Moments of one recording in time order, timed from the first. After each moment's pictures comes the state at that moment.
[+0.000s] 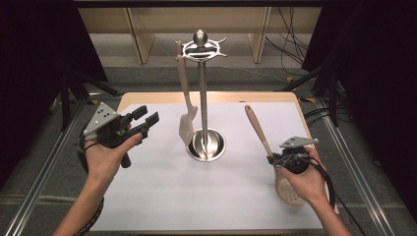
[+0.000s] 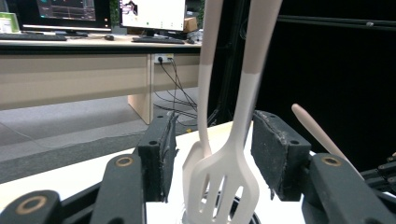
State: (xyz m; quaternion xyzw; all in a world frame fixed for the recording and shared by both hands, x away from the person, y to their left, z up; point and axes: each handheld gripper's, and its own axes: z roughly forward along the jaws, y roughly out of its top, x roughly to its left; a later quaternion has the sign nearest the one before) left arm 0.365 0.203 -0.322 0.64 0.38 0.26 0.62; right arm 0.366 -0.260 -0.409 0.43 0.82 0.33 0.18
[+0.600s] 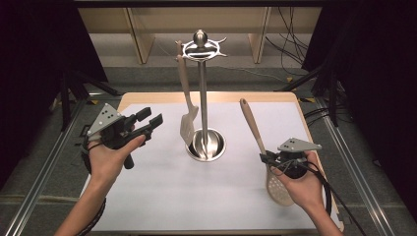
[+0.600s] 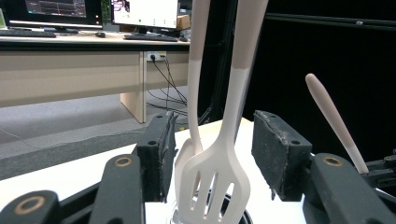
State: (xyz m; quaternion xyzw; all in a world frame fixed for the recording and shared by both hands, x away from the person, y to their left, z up) left arm 0.365 0.197 -0.324 0.65 0.37 0.25 0.62; right arm 0.345 -0.240 -0.392 0.40 0.80 0.41 0.20
